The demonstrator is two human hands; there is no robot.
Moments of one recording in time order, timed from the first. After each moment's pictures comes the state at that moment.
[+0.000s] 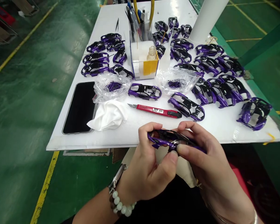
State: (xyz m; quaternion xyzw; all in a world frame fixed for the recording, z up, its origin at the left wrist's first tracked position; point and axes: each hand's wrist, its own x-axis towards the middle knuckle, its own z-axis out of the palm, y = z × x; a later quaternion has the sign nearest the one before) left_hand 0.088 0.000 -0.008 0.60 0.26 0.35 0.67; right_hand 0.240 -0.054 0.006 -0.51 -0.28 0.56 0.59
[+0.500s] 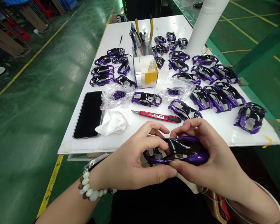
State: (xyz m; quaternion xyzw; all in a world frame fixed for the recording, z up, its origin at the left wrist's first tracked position) left_hand 0.058 0.057 0.046 0.77 0.19 0.14 0.60; right_hand 0.246 -0.045 0.031 -0.55 -0.48 0.44 0.52
